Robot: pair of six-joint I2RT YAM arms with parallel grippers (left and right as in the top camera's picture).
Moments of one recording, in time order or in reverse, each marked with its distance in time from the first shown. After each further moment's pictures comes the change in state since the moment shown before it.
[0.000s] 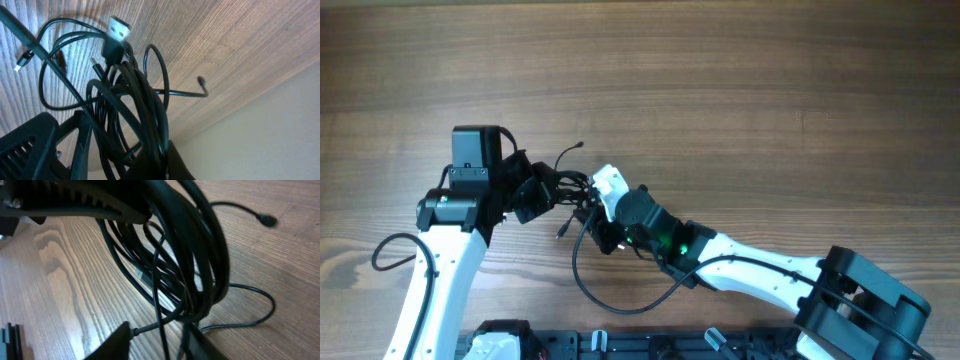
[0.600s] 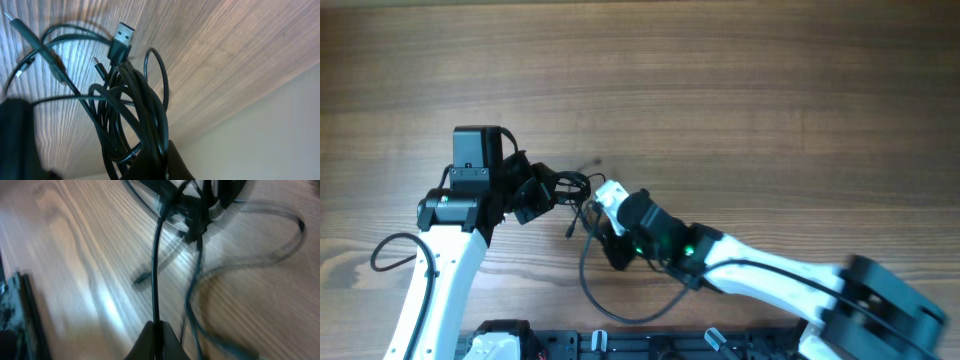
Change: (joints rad) left arm 0.000 0.000 0.000 -0.005 -0.027 0.000; right arm 0.000 -0.080 0.000 -0.311 -0.121 -0.009
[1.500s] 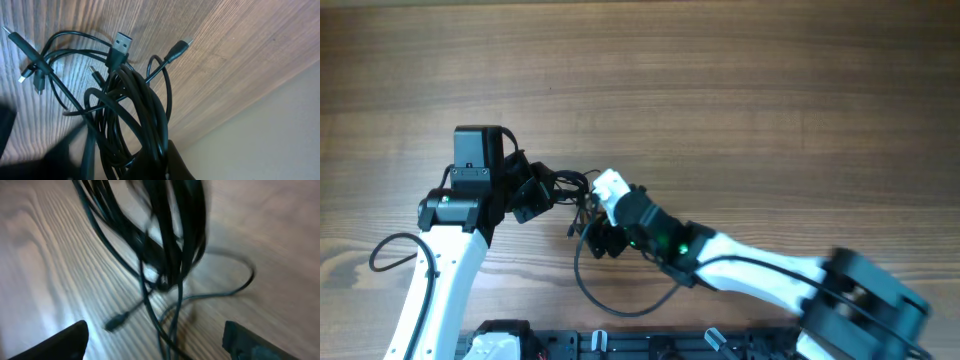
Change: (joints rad) left arm -0.006 -0.001 0.000 0.005 -0.037 0.000; right arm 0.000 0.105 0.006 0.201 0.160 -0.093
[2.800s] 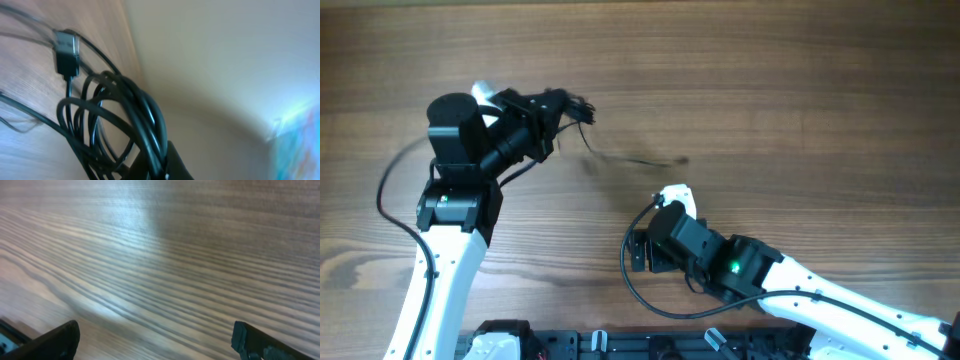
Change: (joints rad) left arm 0.000 -0.001 0.009 0.676 0.282 0.660; right arm 0.000 -0.426 -0.003 -0.730 0.097 0.542
